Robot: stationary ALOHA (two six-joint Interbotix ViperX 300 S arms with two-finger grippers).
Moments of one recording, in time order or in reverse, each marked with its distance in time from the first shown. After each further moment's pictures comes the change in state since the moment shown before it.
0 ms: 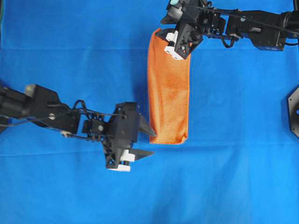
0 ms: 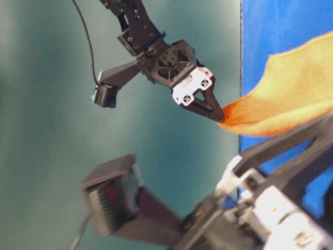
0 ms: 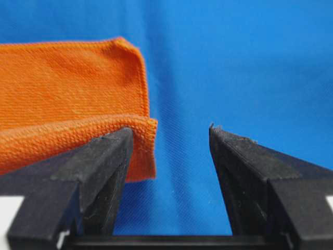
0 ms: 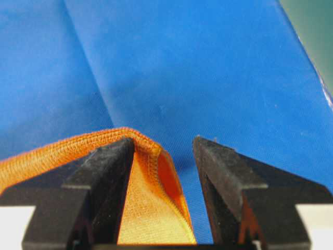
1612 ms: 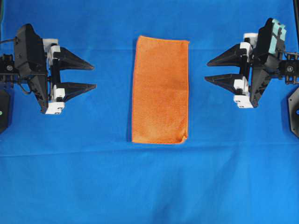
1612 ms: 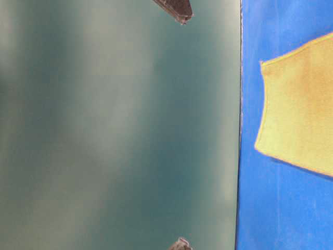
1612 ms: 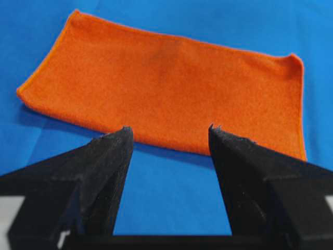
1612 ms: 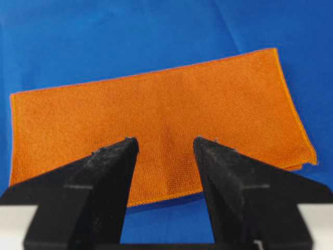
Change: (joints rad) left arm 0.314 -0.670 0.454 0.002 0.009 0.011; right arm 0.229 -0.630 0.506 0.037 -0.084 0.095
